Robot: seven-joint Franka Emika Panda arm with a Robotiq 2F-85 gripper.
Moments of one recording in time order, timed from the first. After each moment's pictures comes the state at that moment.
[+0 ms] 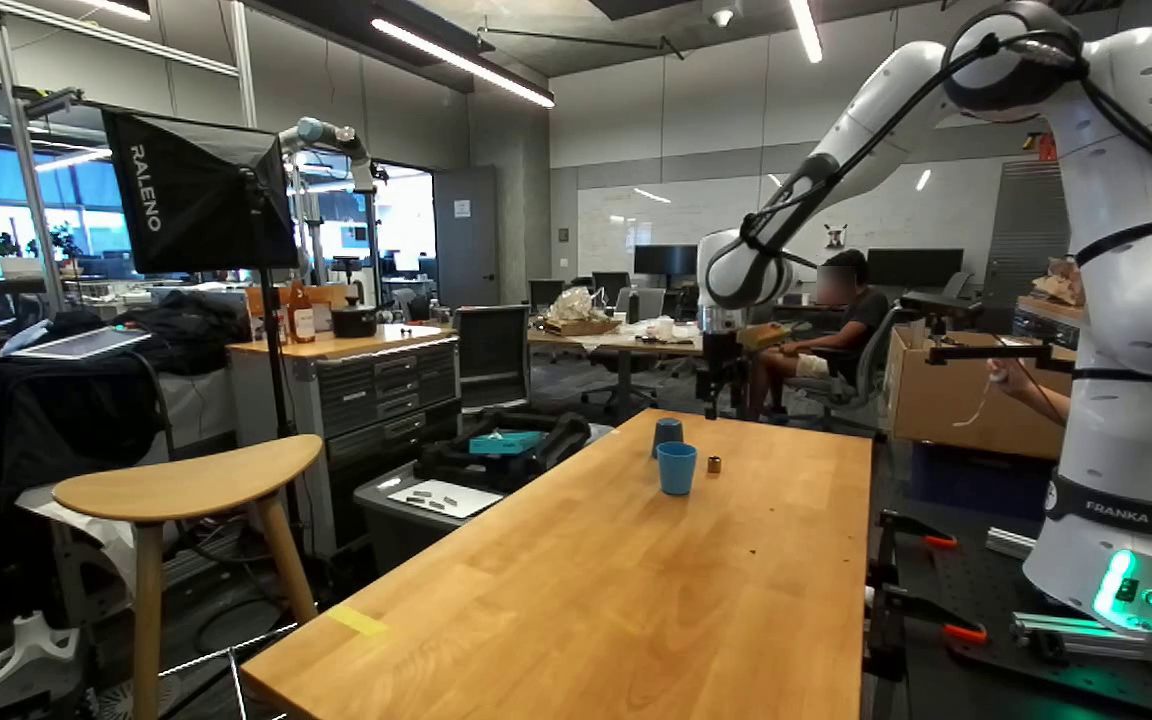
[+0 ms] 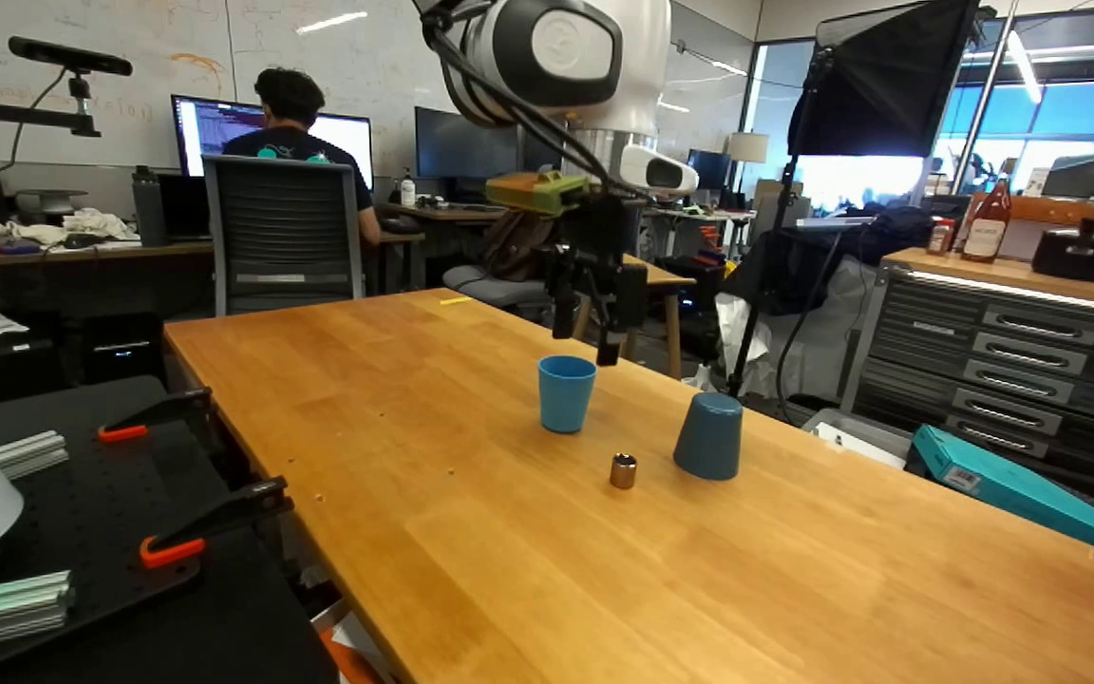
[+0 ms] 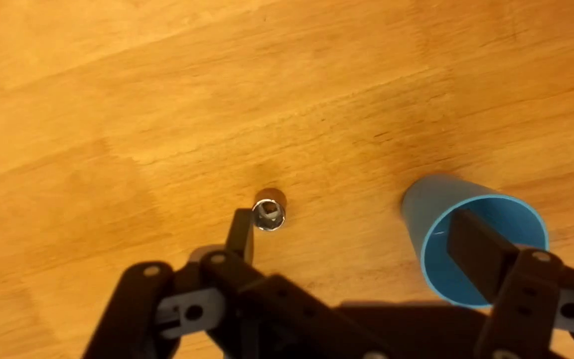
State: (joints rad) arm -0.16 0.27 -0.17 -2.19 -0.02 2.42 -0.04
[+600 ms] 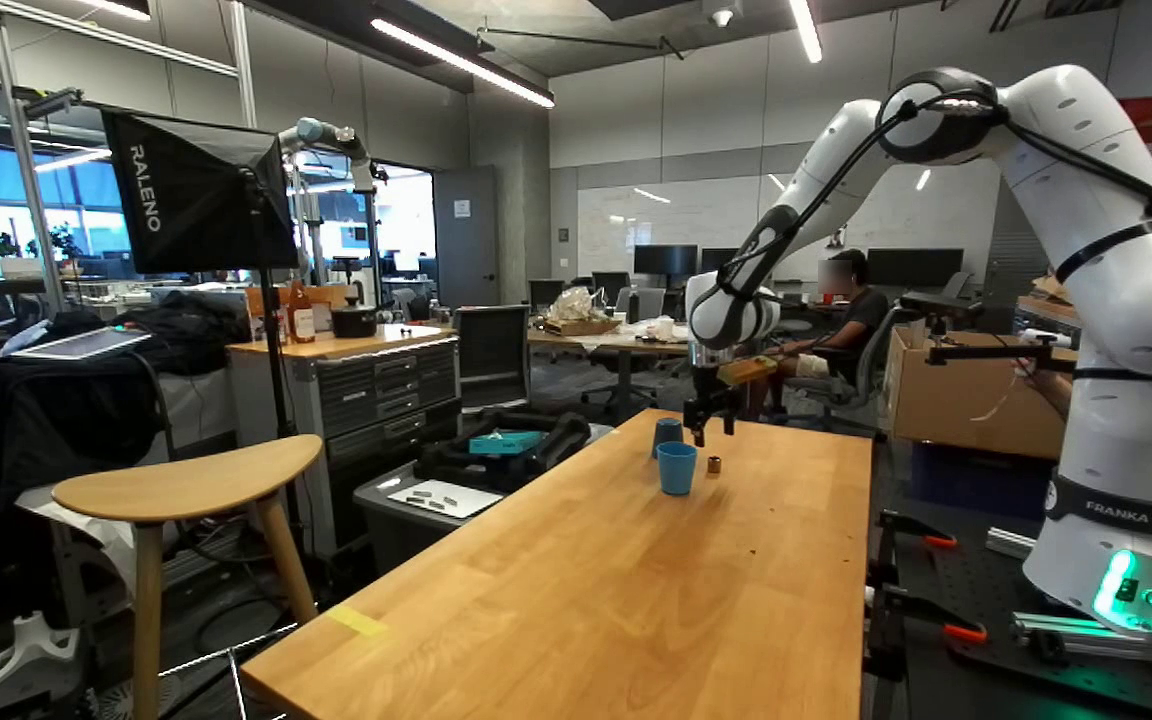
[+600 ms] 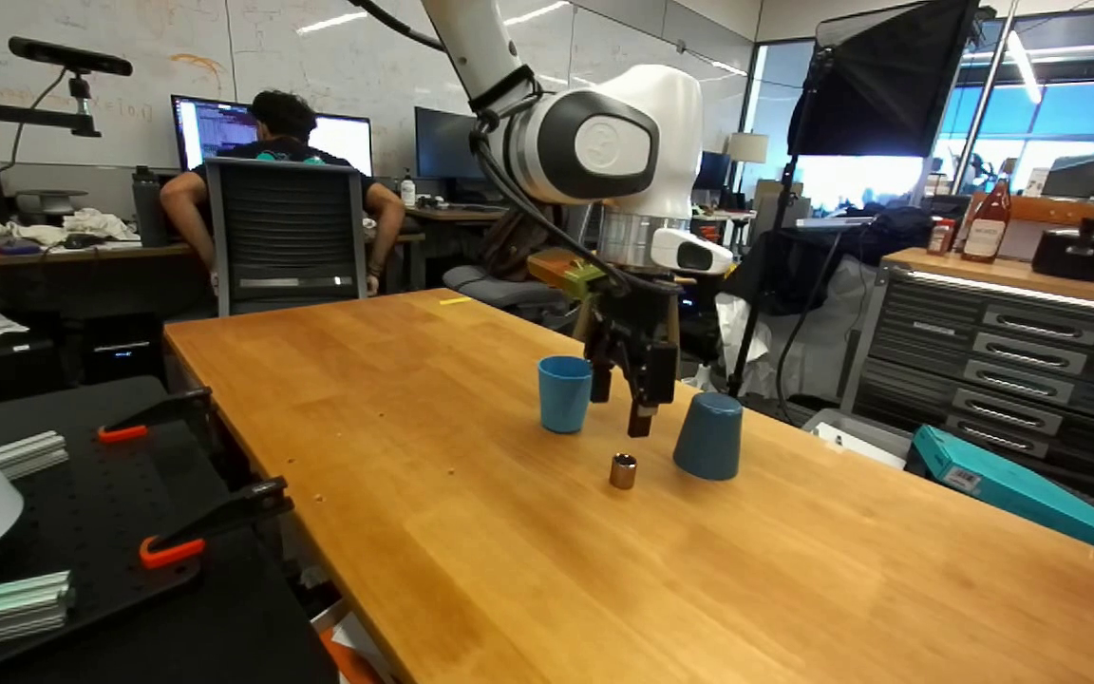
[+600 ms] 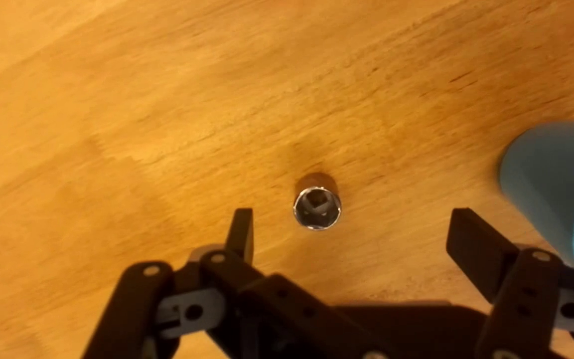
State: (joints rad) arm -0.20 0.50 -0.18 -2.05 -0.01 2.49 0.07
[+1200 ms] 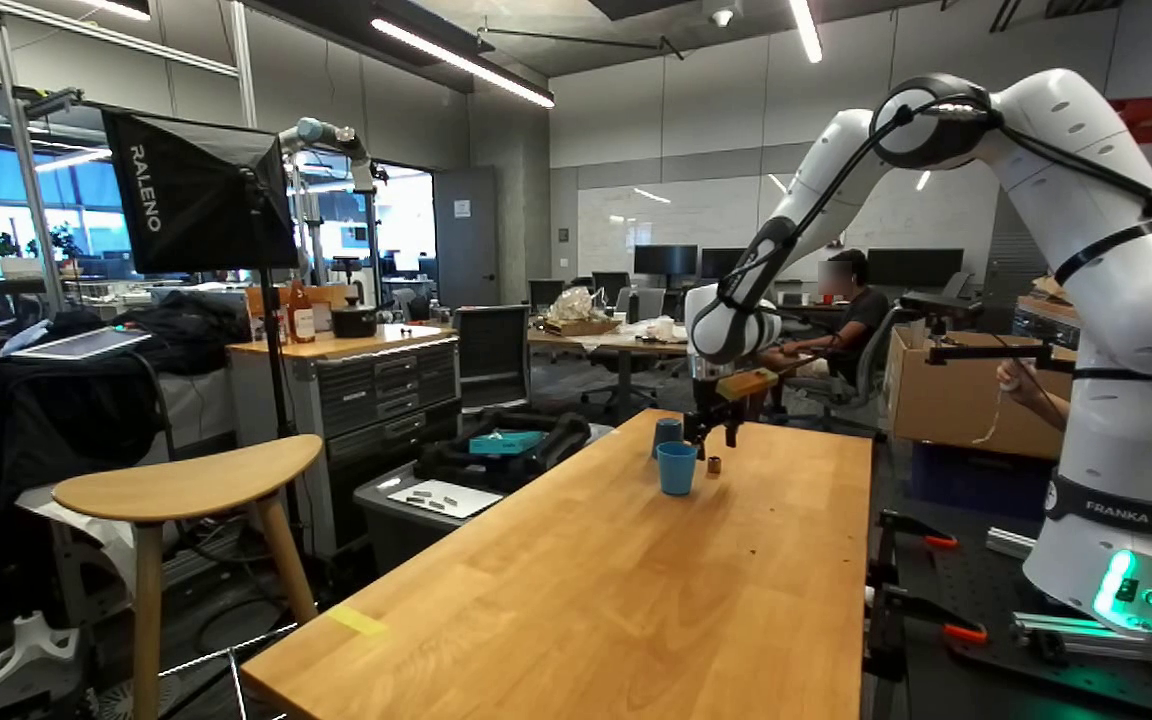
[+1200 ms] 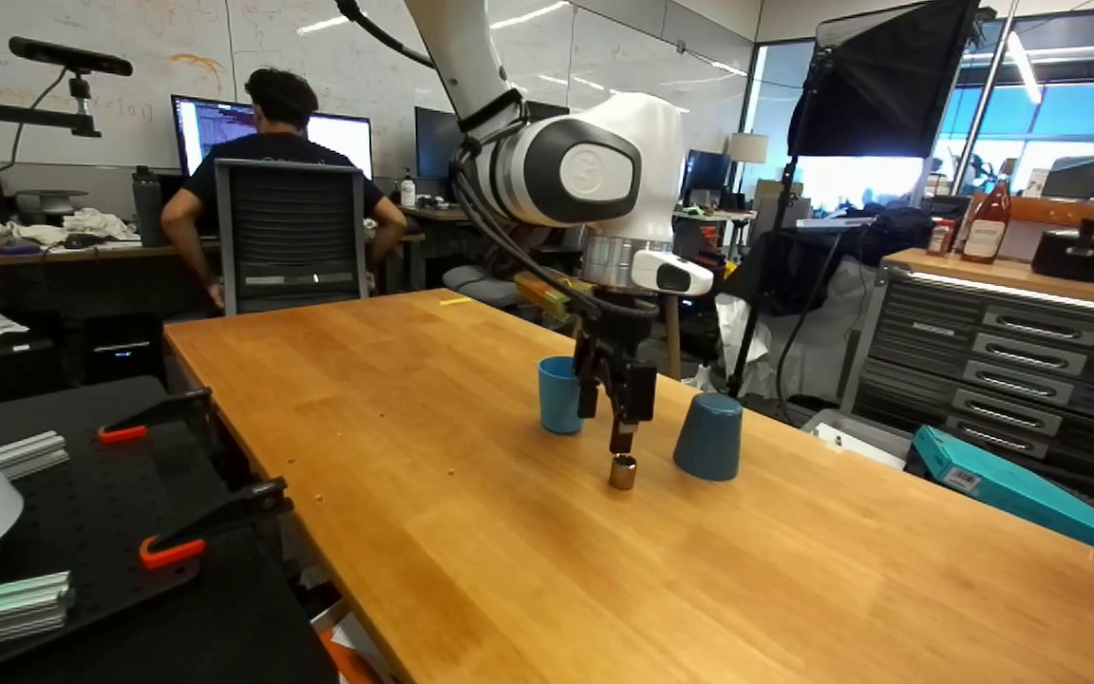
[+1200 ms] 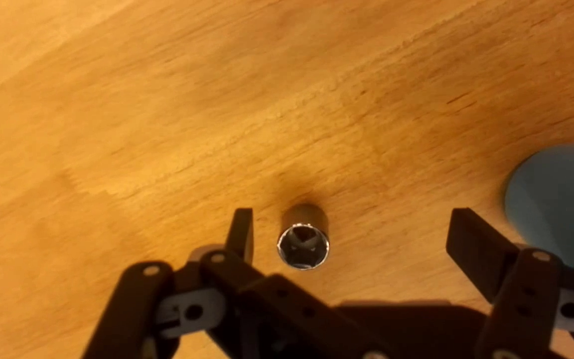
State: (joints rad) arm -0.17 0.52 -0.18 -2.08 -0.02 2.54 0.13
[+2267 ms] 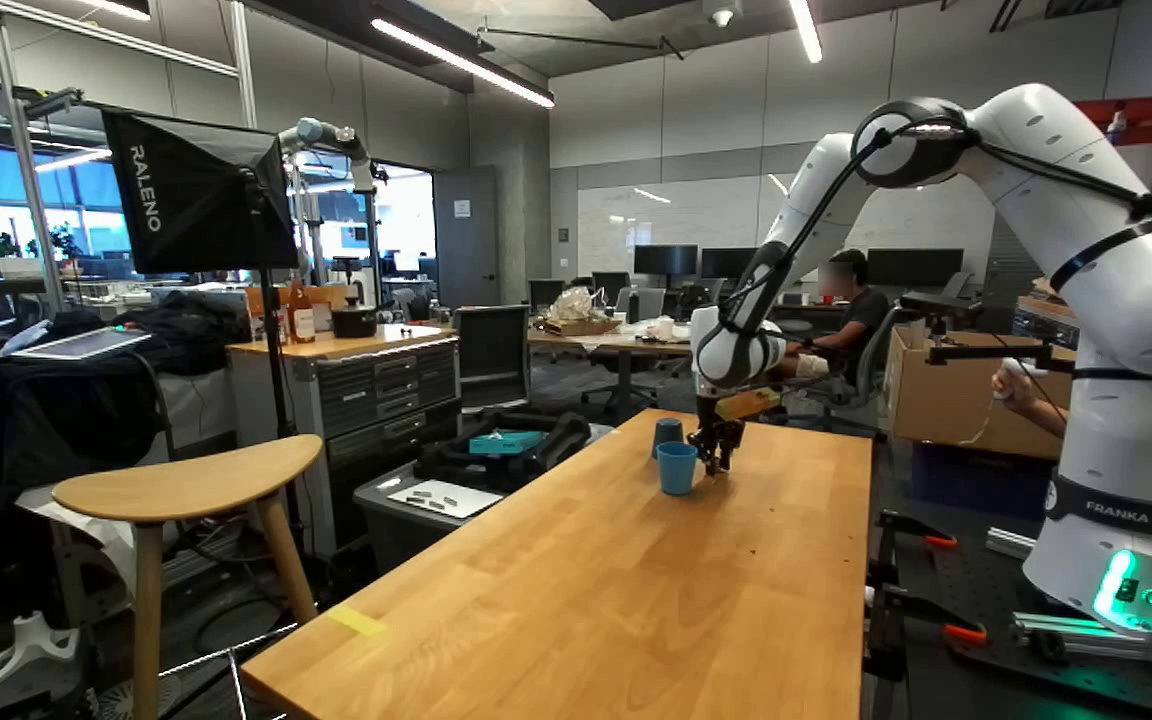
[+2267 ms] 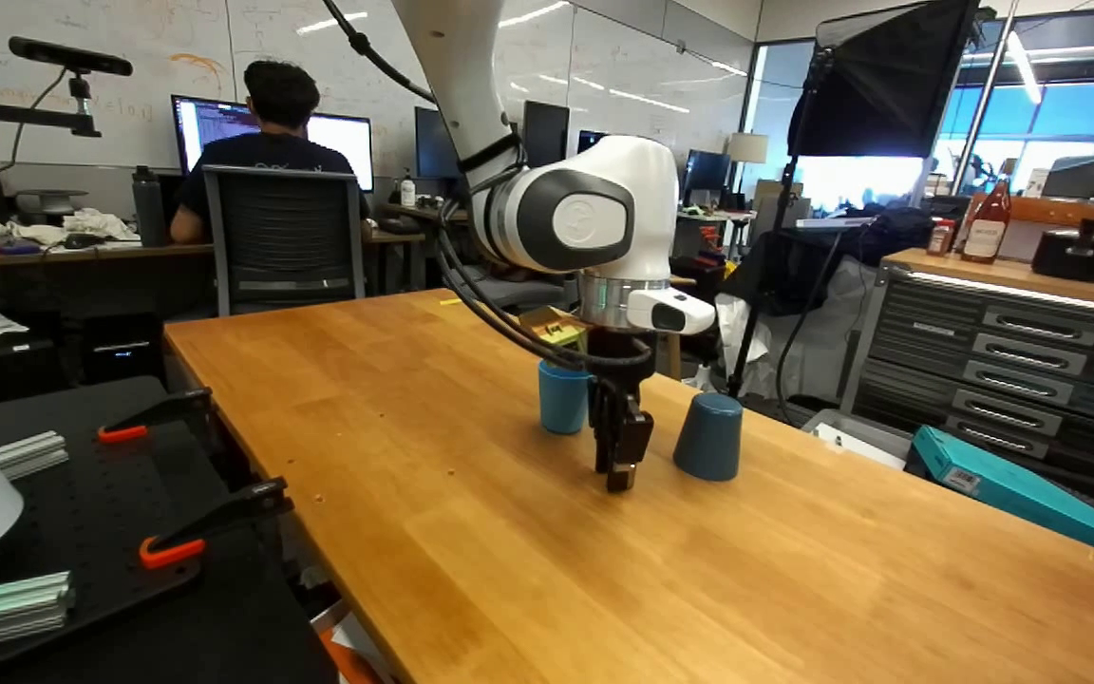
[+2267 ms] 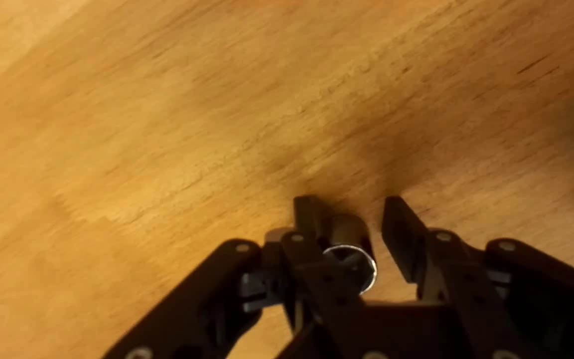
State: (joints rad) arm -0.16 0.61 -0.21 -2.08 -0.02 2.68 0.22
